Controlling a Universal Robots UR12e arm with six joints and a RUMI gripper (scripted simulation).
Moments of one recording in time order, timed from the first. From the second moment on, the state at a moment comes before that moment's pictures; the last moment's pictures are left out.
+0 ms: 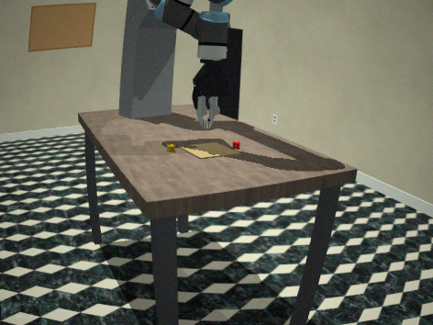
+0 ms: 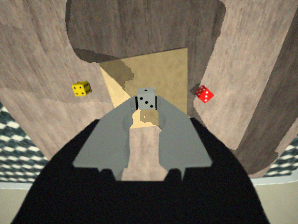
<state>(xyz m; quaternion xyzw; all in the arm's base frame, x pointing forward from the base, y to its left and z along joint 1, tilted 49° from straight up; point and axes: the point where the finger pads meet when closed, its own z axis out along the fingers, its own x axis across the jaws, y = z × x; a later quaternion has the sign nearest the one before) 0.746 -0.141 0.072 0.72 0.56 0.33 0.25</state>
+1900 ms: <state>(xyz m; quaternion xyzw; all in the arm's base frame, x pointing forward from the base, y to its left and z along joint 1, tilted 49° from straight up) 0.790 -0.141 0.035 0.72 0.56 0.33 0.25</state>
